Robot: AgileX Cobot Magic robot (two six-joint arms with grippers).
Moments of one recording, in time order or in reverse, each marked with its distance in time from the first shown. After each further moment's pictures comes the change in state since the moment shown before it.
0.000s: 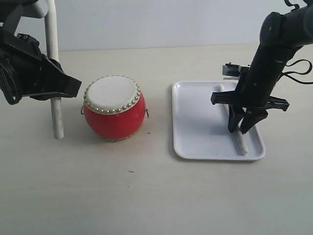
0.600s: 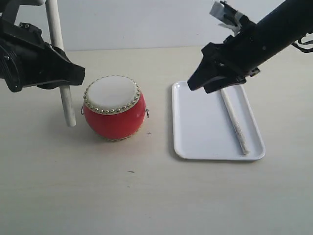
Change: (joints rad) left arm 0.022 0.000 0.000 -0.132 -0.084 0.129; right arm 0.000 -0.319 0.144 0.589 0.010 -0.686
